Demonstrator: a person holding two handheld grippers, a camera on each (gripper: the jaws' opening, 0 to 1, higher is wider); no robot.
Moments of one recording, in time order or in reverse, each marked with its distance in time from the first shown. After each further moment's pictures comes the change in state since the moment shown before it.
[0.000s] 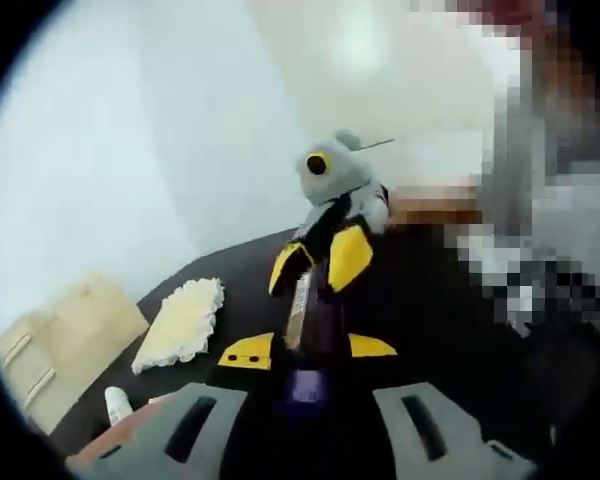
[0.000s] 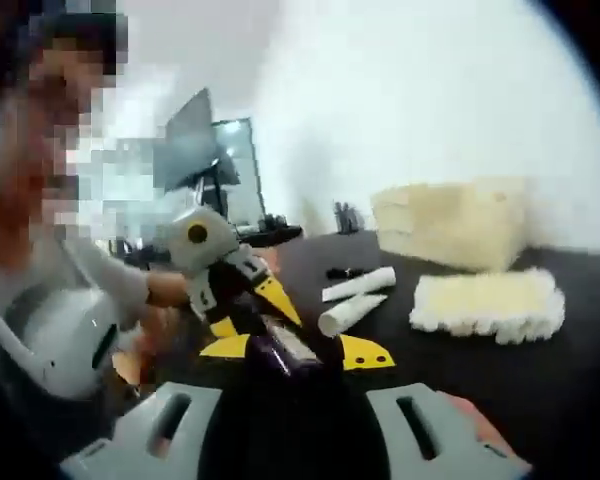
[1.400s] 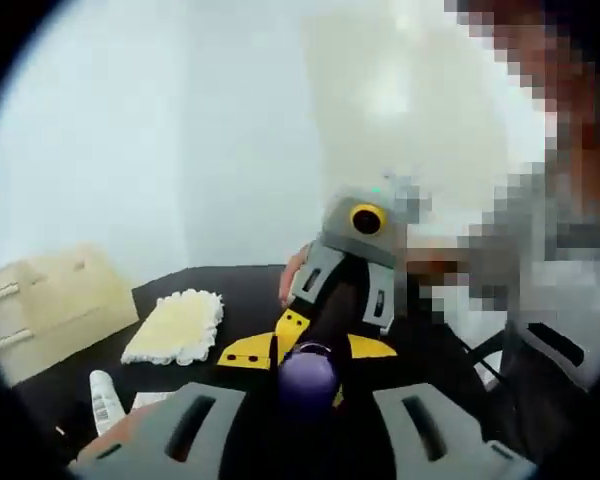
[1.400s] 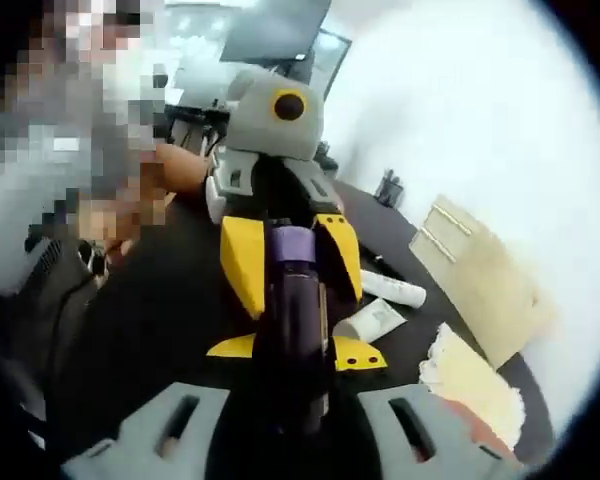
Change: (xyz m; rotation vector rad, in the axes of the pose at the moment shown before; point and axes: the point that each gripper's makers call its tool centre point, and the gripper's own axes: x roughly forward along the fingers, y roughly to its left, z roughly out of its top) left arm -0.019 0.023 0.026 -0.245 -0.206 -0.037; right arm 0.055 0.005 -0.019 -0.316 0.290 0.088
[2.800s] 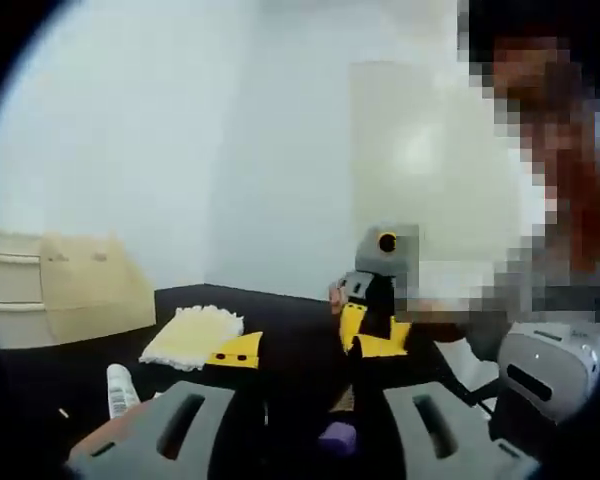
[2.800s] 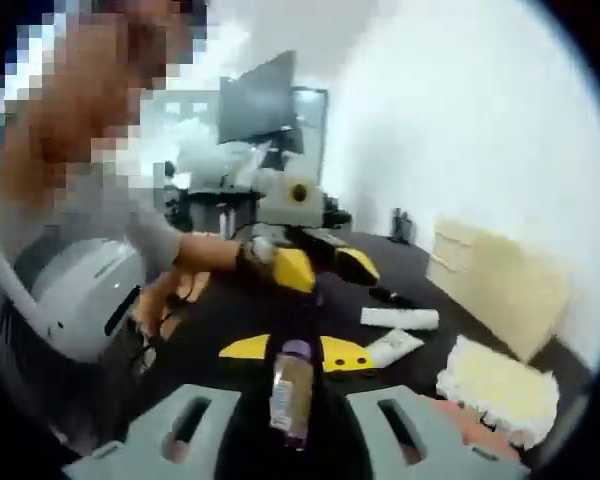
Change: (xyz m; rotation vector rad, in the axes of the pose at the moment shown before) left arm -0.024 0.025 0.021 -0.115 -0.134 0.066; right arm -0.054 0.041 0.043 0.013 -0.218 0.192
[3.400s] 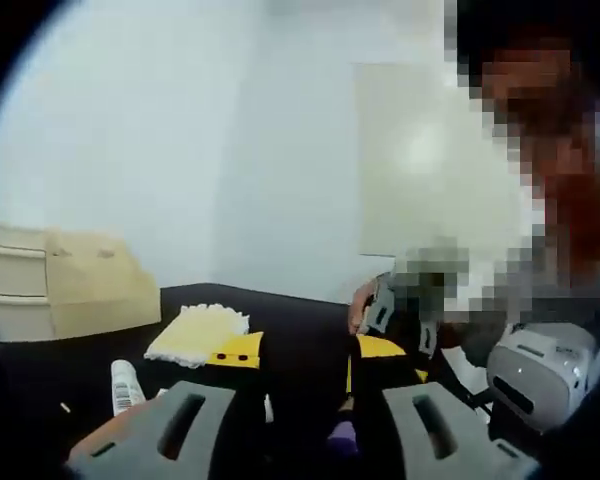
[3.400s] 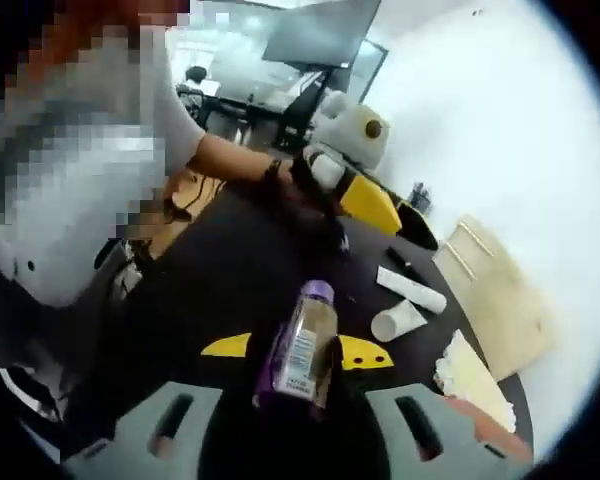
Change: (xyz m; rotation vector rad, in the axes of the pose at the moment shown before) left arm -0.001 0.005 -0.002 -0.024 -0.008 0.013; right arm 0.019 -0.005 -0.064 -0.207 0.314 -0.098
